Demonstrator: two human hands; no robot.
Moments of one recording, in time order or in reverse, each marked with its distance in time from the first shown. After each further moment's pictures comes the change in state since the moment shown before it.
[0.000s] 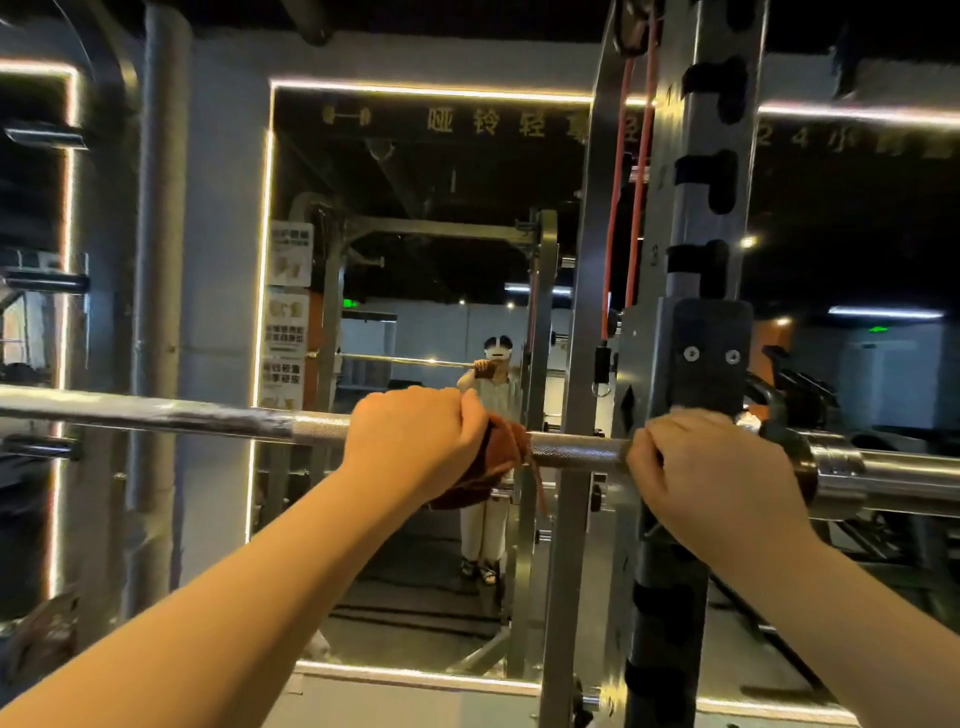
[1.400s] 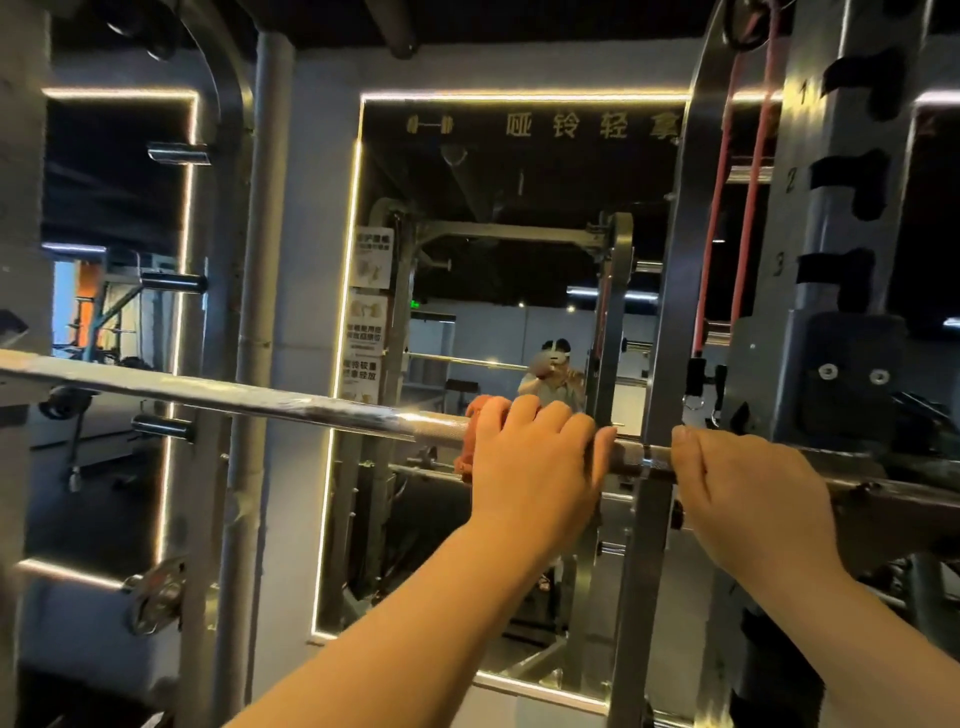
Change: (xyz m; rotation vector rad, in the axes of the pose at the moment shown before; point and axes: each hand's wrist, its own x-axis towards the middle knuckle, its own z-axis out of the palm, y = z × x) left_hand -0.029 0.002 0.026 -0.147 0.289 0.029; right_hand 0.017 -0.067 0.020 0.273 0.030 0.112
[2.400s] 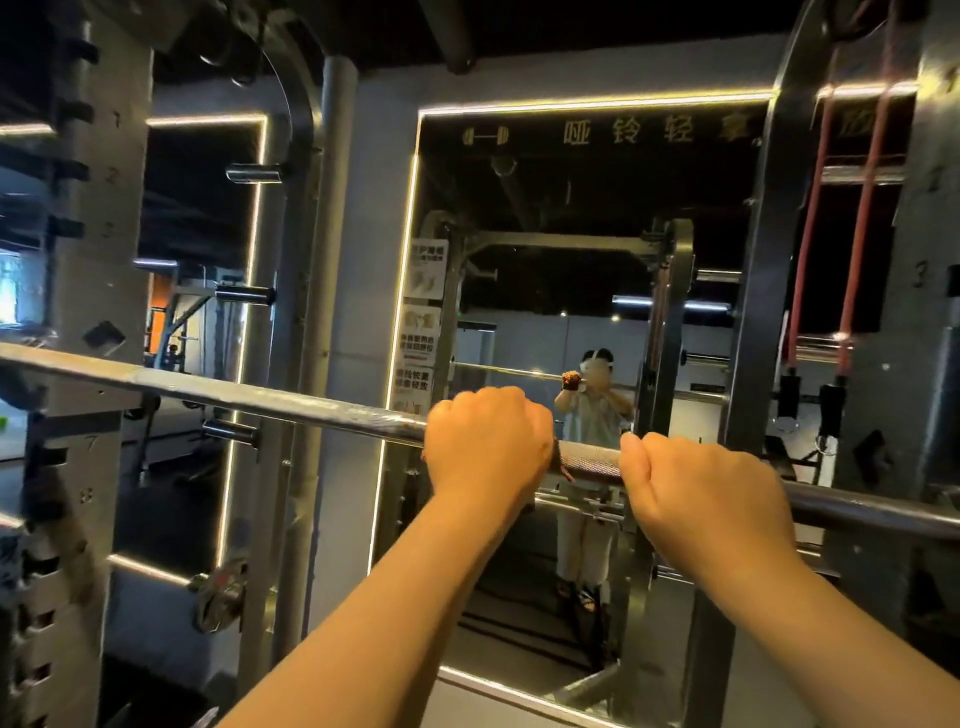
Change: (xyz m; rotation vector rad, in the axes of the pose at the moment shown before) left_hand 0.019 -0.105 -0.038 0.045 -0.036 -0.412; right_hand 0.033 -0.107 0.035 -0.082 -0.149 -0.092
